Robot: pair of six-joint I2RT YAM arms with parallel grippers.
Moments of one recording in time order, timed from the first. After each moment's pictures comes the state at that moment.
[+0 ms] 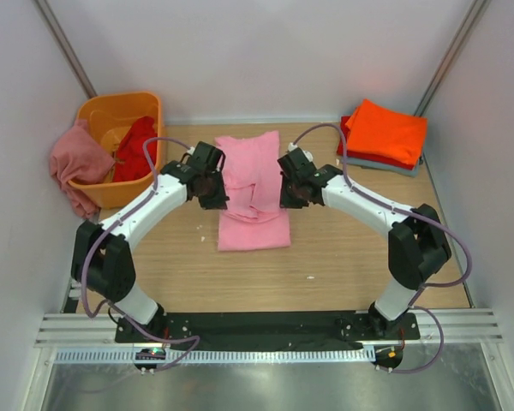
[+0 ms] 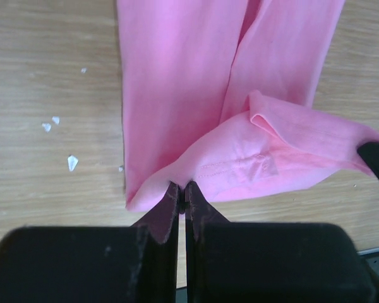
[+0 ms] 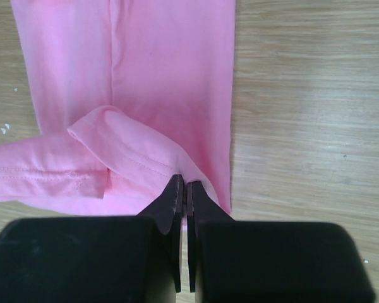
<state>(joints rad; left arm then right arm) -0.49 1.56 1.27 -0.76 -0.01 -0.66 0.64 1.67 1.30 -0.61 0.13 0.65</state>
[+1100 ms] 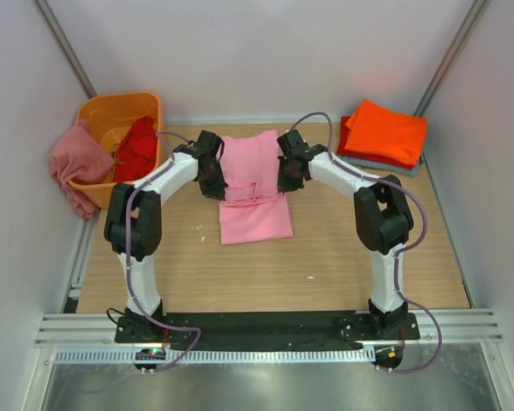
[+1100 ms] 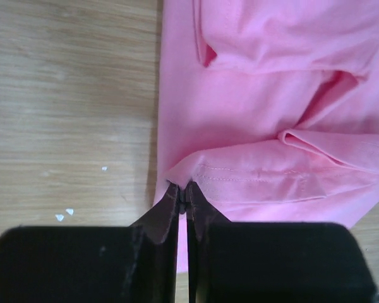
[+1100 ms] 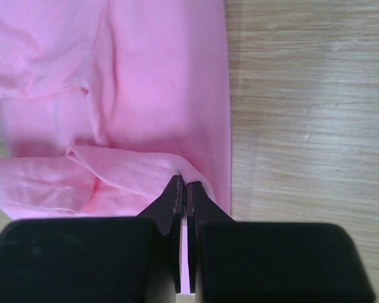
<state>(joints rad) -0.36 1.94 1.51 -0.75 0.05 -0.60 0.50 2.03 1.60 -0.60 0.02 0.55</state>
